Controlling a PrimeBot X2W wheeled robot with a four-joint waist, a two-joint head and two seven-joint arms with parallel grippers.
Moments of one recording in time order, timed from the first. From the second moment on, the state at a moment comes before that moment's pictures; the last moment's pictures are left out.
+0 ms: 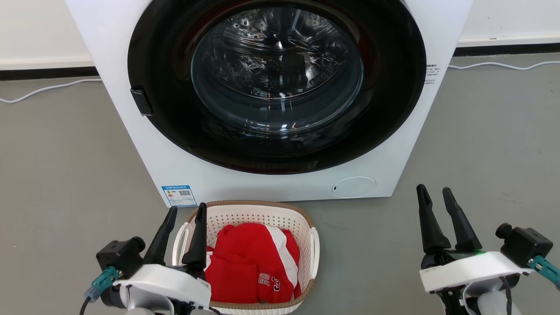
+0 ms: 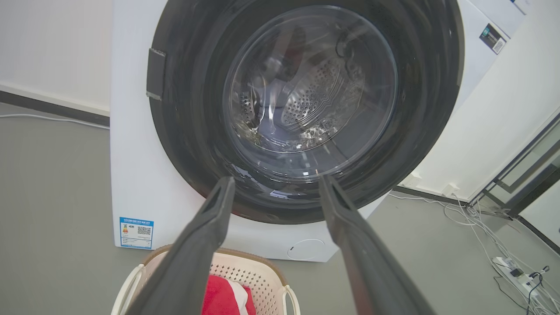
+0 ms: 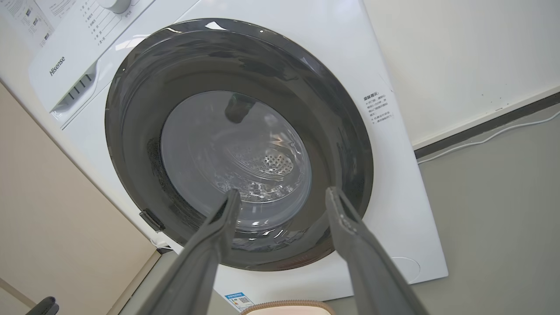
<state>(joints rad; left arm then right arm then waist) -0.08 0.04 -0.09 0.22 -0.45 -0.12 -0.21 -0.09 -0.11 0.08 0.17 0.59 0.12 -0.20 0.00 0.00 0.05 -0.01</state>
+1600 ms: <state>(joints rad) -0.12 0.04 -0.11 0.21 -0.30 -0.10 -0.26 -0.11 -0.11 0.09 0.17 0.43 0.12 -0.25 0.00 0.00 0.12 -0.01</state>
